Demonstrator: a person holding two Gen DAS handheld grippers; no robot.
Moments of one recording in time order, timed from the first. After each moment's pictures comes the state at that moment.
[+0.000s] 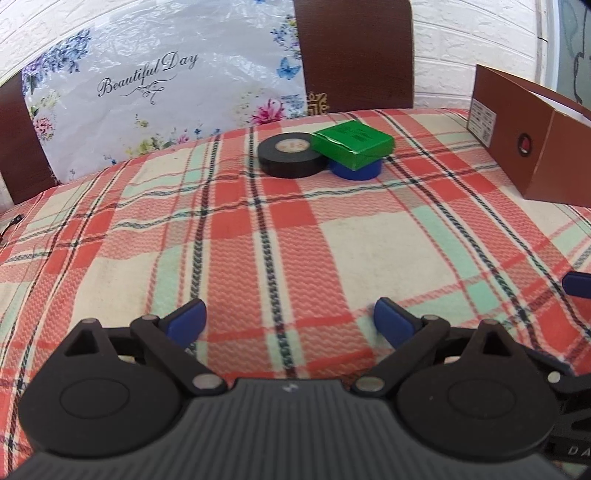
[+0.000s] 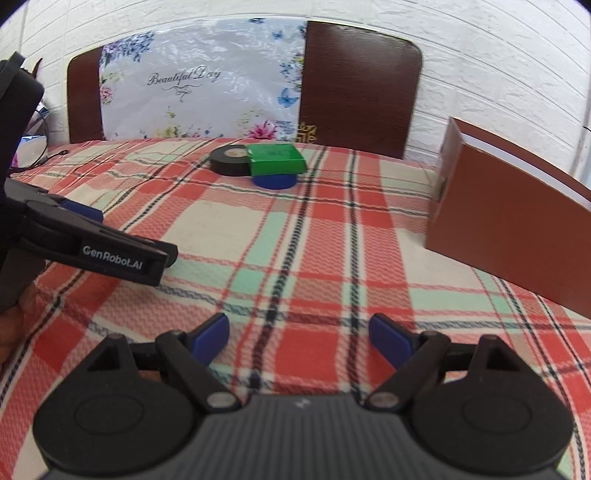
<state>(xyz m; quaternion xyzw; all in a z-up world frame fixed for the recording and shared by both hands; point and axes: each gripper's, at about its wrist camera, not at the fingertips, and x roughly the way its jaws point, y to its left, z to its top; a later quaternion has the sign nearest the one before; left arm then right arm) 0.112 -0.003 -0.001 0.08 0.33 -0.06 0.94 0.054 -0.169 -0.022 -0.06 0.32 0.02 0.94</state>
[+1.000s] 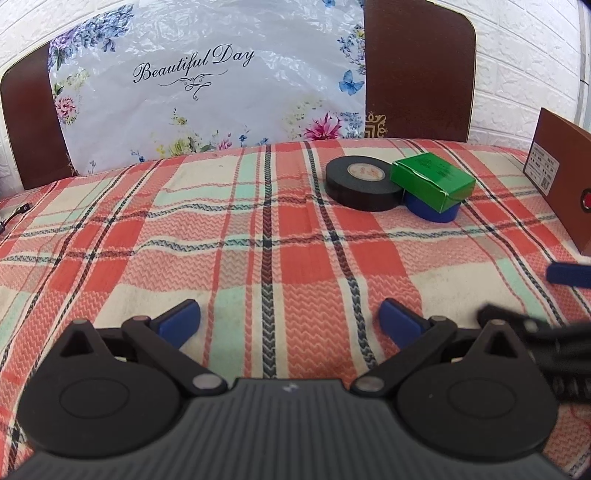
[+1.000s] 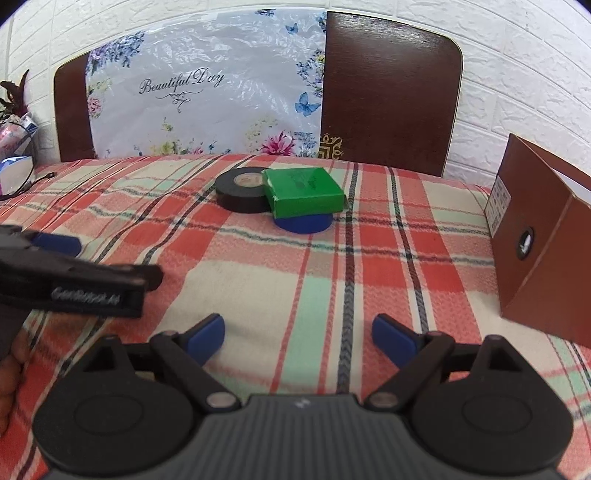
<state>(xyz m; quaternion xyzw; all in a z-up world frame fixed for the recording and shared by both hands) 0.155 0.040 -0.007 0.03 0.31 -0.03 0.95 0.155 -0.144 -0.026 -0.04 0.32 0.02 0.95</state>
